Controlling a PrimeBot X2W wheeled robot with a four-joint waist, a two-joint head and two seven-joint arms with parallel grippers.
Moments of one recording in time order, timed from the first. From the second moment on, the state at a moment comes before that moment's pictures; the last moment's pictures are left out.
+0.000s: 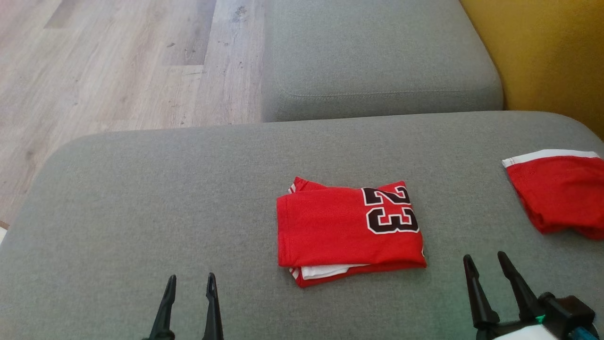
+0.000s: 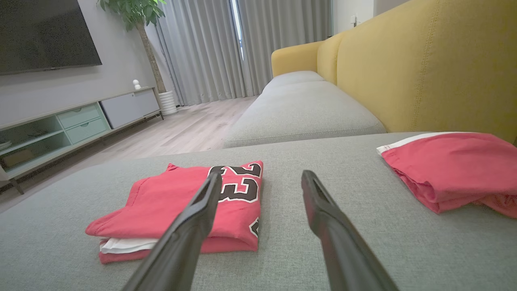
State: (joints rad) left arm 0.22 0.07 -0.27 0.10 -0.19 0.16 -0.25; right arm 0.21 -0.17 0.13 0.18 0.30 0.12 -0.25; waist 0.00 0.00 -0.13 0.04
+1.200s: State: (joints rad) left arm 0.22 0.06 -0.26 0.12 -0.18 0.12 -0.25; right arm 0.20 -0.16 0.12 0.17 0.28 0.12 -0.25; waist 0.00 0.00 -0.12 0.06
